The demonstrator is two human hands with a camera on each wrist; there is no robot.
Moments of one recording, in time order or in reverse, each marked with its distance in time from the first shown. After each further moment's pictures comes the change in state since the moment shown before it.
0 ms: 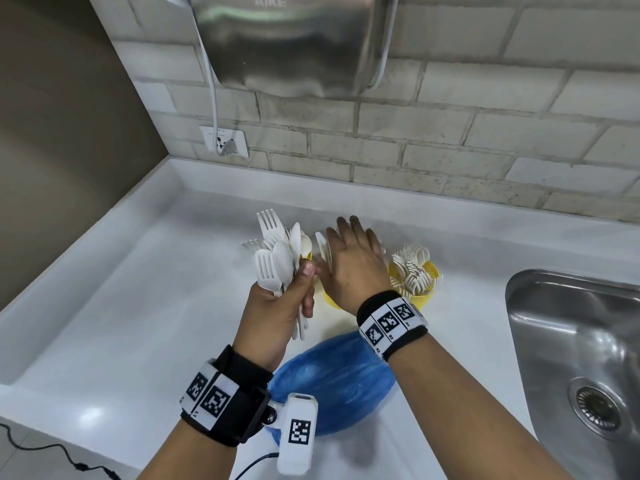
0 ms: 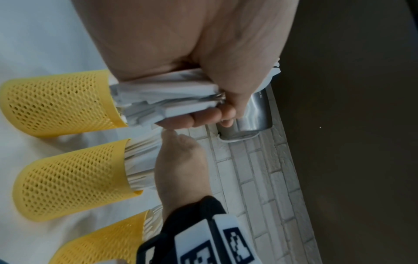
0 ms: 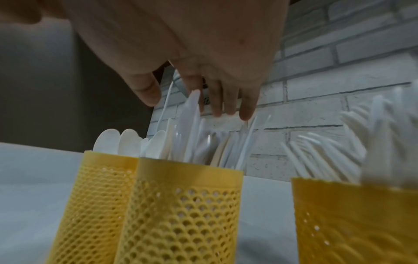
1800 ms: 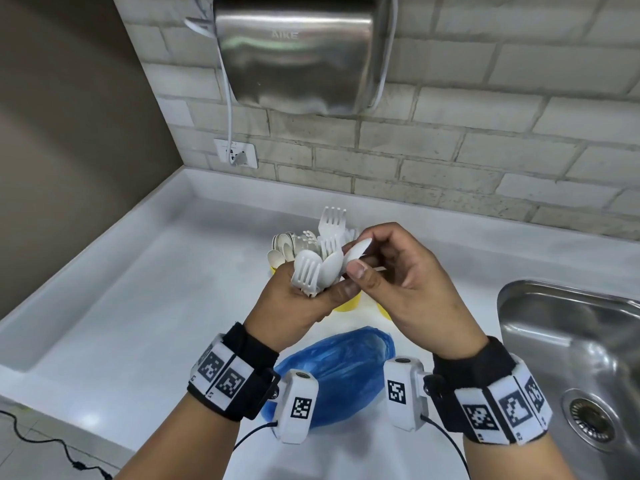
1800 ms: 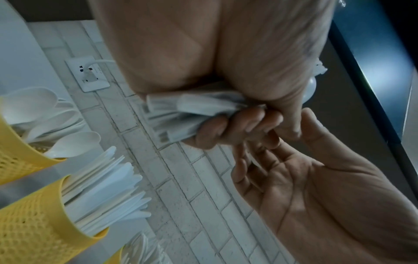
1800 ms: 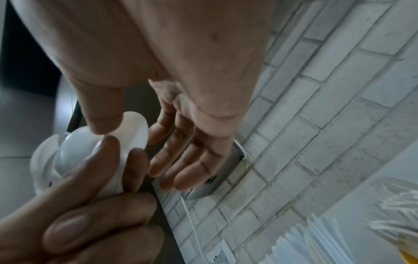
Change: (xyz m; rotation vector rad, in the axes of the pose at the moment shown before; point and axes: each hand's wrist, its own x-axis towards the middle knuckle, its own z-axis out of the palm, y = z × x) left_hand -0.021 0.051 0.018 0.220 -0.310 0.153; right_hand -0.094 -0.014 -0.133 1.234 0.041 -0.064
